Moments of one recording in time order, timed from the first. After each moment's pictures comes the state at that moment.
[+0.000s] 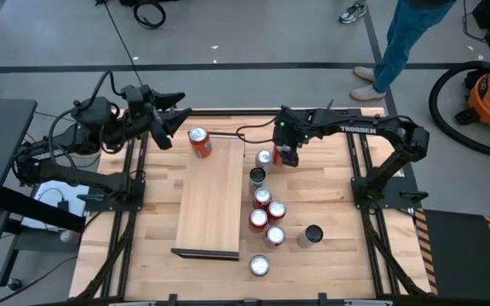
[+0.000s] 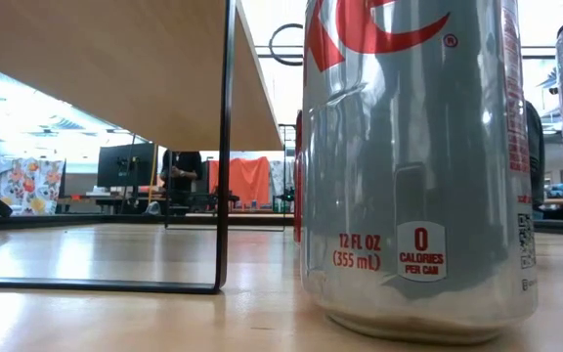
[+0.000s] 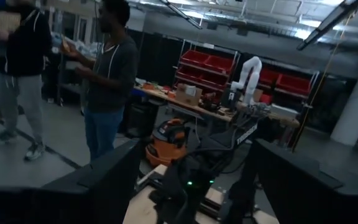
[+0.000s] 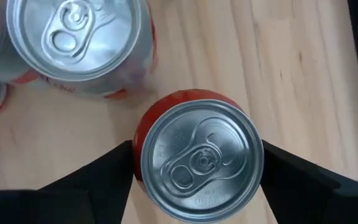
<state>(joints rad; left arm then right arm) 0.12 0.88 1.21 -0.17 -0.32 -0.21 -0.42 1.57 1.15 -0.76 -0.04 -0.21</state>
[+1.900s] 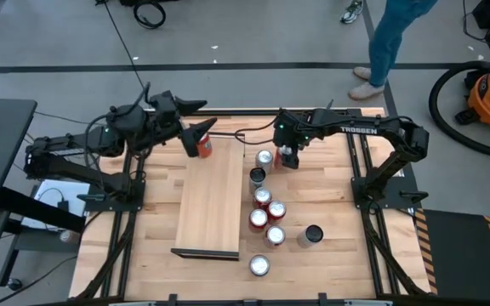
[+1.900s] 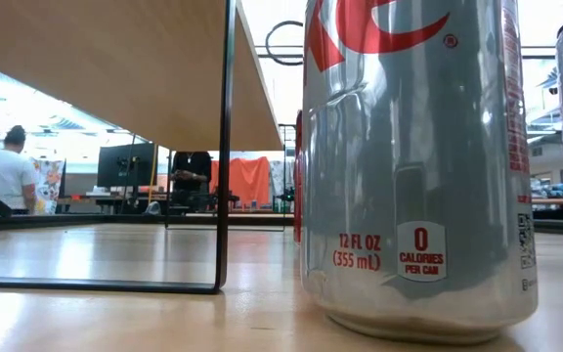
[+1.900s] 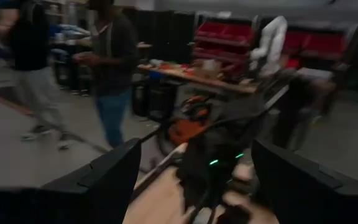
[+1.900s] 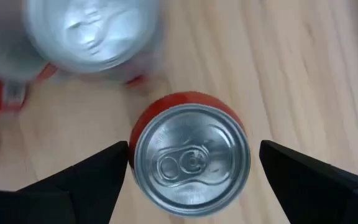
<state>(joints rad) 0.05 1.04 1.21 -0.13 -0.44 -0.11 -0.40 1.57 1.20 -0.86 0.00 -0.05</state>
